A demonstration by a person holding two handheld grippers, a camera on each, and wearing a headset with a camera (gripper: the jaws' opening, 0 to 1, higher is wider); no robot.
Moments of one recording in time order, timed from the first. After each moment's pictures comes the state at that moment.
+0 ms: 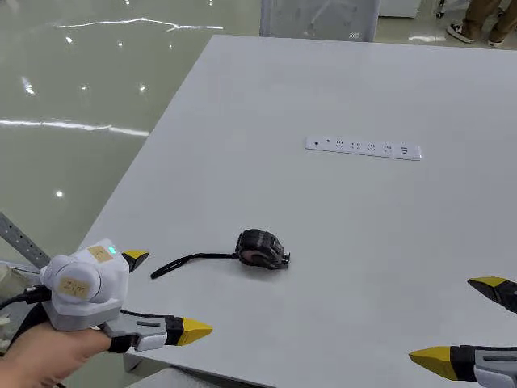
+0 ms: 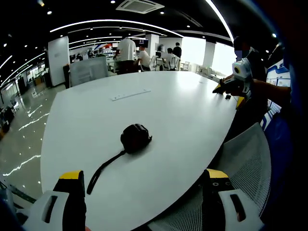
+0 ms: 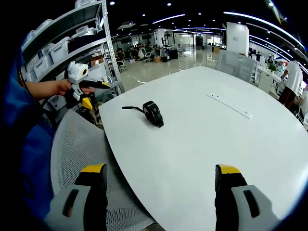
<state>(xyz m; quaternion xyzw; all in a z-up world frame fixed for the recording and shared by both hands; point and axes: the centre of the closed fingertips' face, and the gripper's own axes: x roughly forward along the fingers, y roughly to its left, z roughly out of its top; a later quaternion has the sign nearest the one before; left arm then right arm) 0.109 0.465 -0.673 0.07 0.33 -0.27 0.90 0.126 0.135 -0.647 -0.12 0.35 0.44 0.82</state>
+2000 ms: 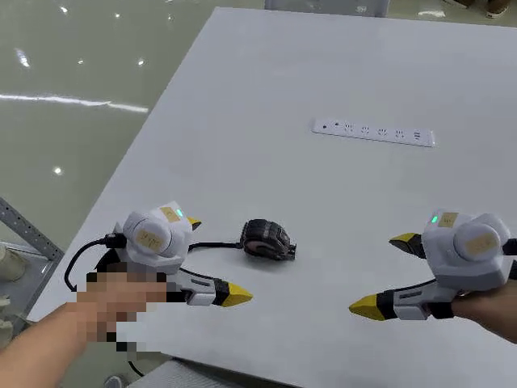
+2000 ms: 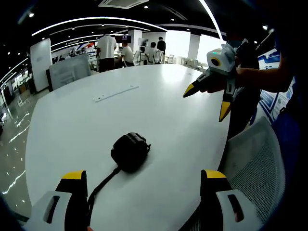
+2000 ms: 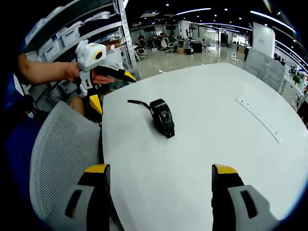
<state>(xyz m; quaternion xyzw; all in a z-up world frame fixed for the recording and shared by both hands) 0.178 0.424 -0.708 0.10 0.34 -0.34 0.87 0.191 0.228 -0.708 -0.17 0.36 0.53 0.75</state>
